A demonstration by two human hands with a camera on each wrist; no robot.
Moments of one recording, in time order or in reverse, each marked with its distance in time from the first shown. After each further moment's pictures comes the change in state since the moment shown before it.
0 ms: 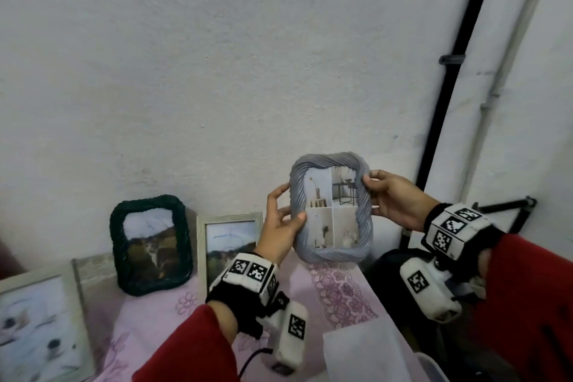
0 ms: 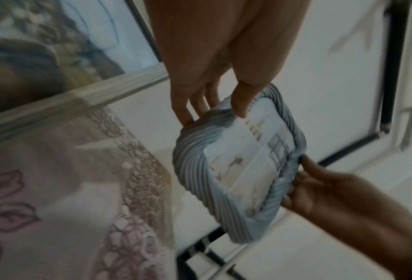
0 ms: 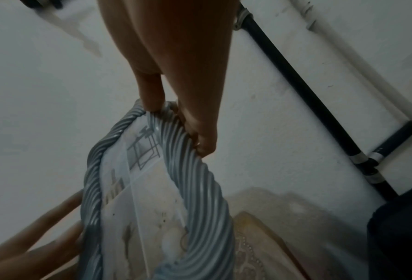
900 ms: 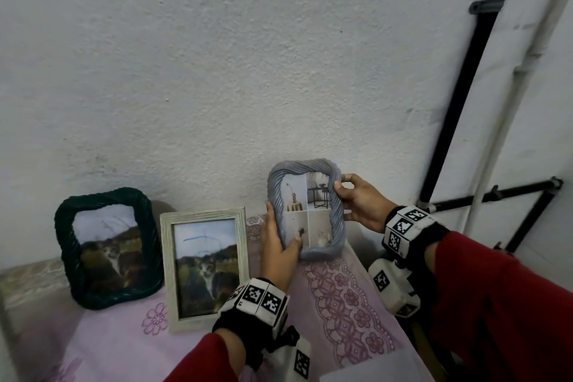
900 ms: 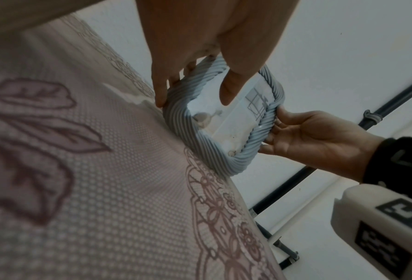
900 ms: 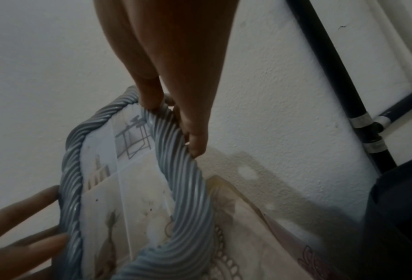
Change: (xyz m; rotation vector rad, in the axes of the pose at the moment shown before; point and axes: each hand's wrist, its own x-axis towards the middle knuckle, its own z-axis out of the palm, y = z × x) left_hand 0.042 -0.116 0.000 0.255 0.185 -0.054; right_hand 0.097 0.080 0.003 -0.046 0.045 0.065
